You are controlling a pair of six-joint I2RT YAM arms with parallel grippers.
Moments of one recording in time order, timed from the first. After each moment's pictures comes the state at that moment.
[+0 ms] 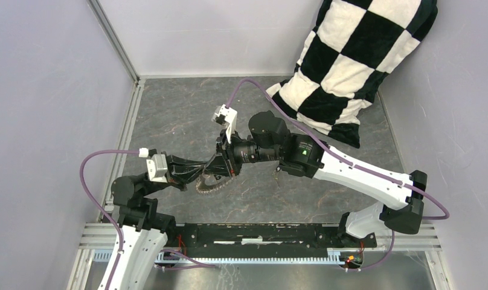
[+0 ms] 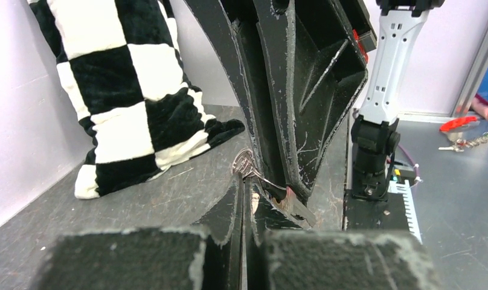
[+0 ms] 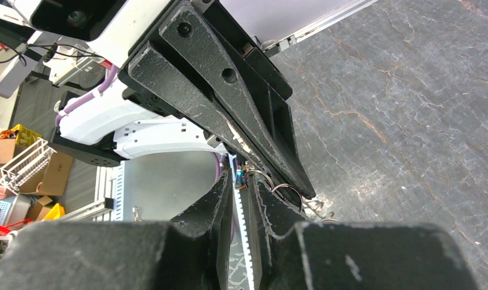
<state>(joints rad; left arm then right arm) -0.20 0.35 0.47 0.36 1.02 -0.30 1.16 1.44 1.50 -0.33 -0.35 0.40</state>
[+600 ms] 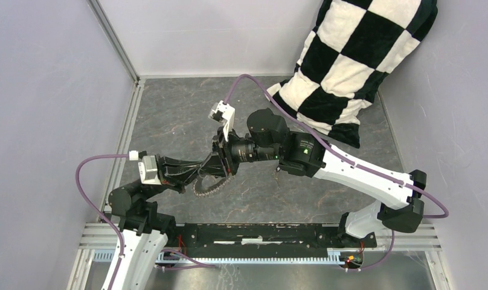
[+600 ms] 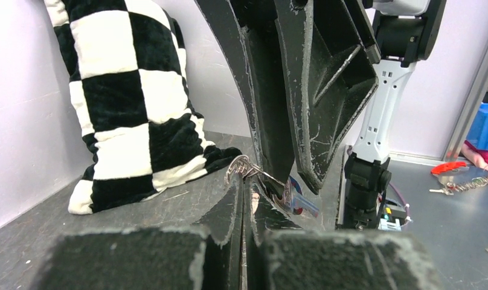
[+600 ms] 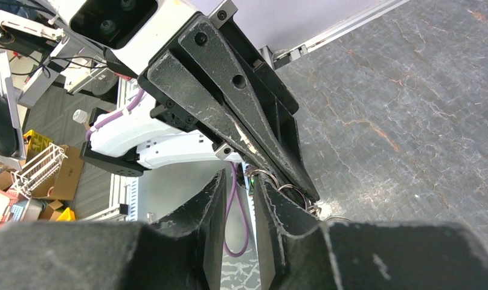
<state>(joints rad) -0.20 0.29 0.43 0.49 0.92 -0.49 1.18 1.46 1.59 -0.38 -0.33 0.44</state>
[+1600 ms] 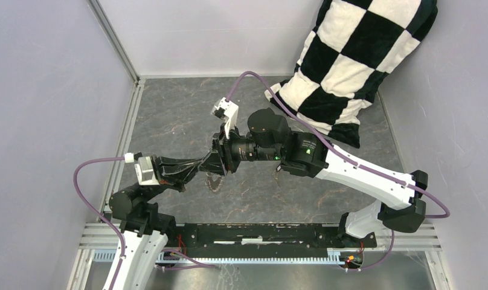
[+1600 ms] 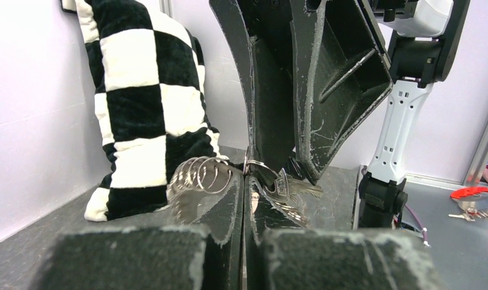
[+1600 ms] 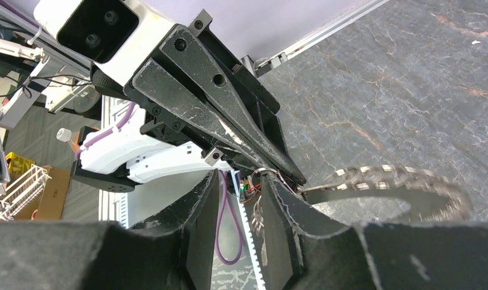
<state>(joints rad) -0.21 0.26 0.40 0.54 0.83 -0.51 1.19 1.46 1.63 -0.41 -0.23 0.45</state>
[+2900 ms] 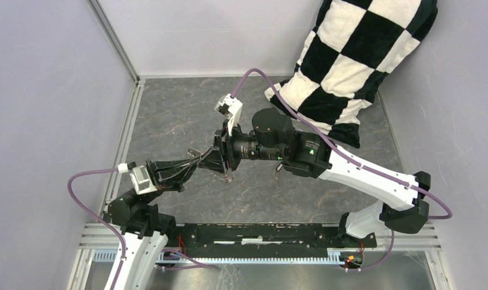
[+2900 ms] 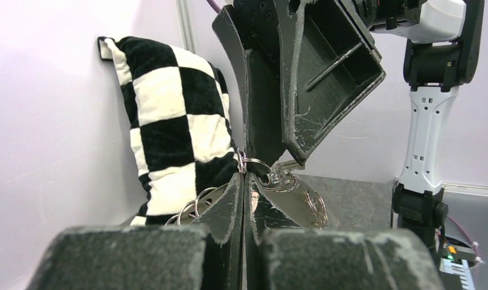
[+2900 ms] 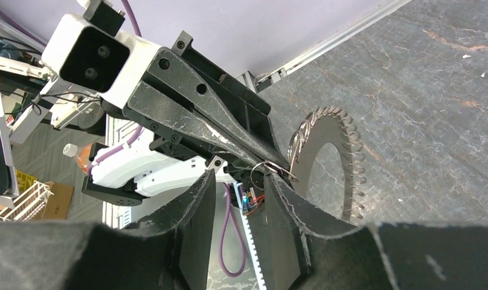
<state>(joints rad) -0.21 0.22 0.37 0.62 0.76 -0.44 1.19 1.44 1.62 -0.38 -0.19 0.47</state>
